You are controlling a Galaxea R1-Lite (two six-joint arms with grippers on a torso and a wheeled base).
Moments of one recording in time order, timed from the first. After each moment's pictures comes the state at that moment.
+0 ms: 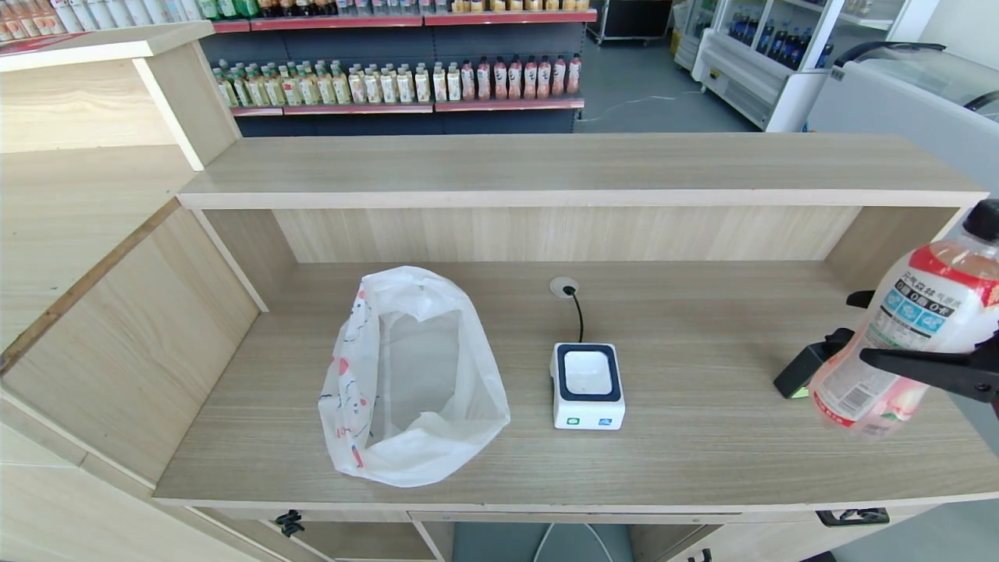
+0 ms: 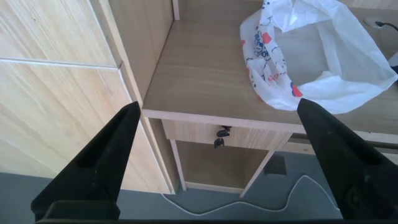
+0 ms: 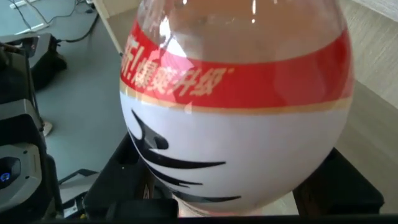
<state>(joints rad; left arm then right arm) 0.00 0.00 0.00 0.00 0.09 -0.02 -0.30 1.37 -0.85 0.04 1.30 -0.78</state>
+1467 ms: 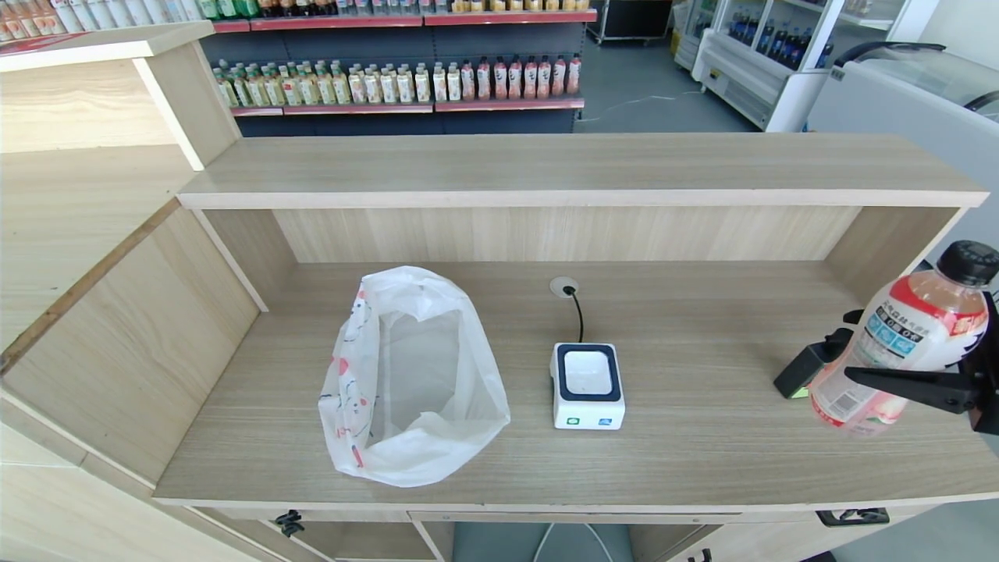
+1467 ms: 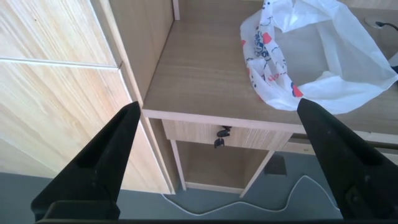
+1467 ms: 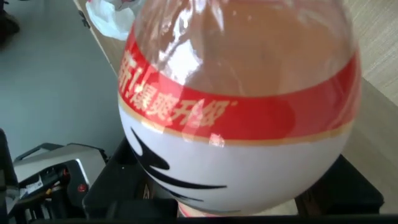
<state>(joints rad) 0.00 0.00 0.00 0.00 0.09 -0.02 -0.36 1.44 -0.86 0.14 1.19 -1.01</state>
